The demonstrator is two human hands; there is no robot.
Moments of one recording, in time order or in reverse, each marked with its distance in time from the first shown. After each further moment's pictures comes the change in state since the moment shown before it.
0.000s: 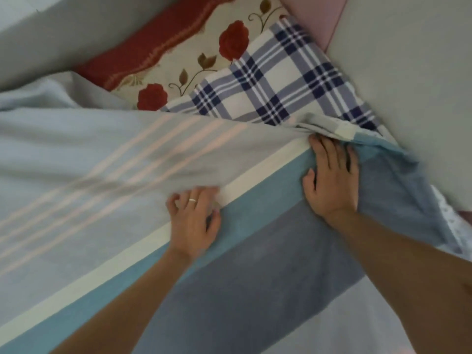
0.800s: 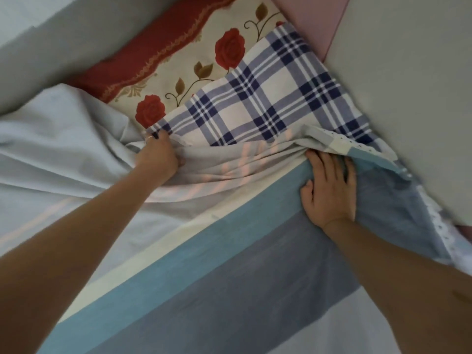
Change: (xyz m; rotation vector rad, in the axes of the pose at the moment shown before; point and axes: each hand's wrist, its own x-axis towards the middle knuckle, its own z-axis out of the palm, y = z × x) left_hand 0.157 -0.051 -0.036 0.330 -0.572 -0.632; right_hand 0.006 0.004 0.002 0.001 -0.004 -0.001
